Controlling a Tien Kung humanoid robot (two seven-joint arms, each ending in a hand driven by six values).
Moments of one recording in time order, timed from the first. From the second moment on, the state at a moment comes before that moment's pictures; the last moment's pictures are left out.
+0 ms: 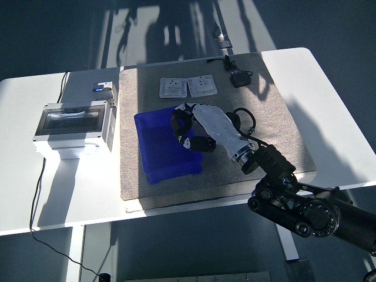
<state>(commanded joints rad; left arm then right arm) -0.06 0.05 -1.43 -0.18 1.46 0.25 0.10 0.63 -0.11 0.52 1.18 -1.71 -0.42 0.01</state>
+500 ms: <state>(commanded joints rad) -0.05 0.04 -1.35 -0.18 1.39 0.24 0.07 0.62 -0.12 0.51 1.17 -1.58 -0.46 0.08</state>
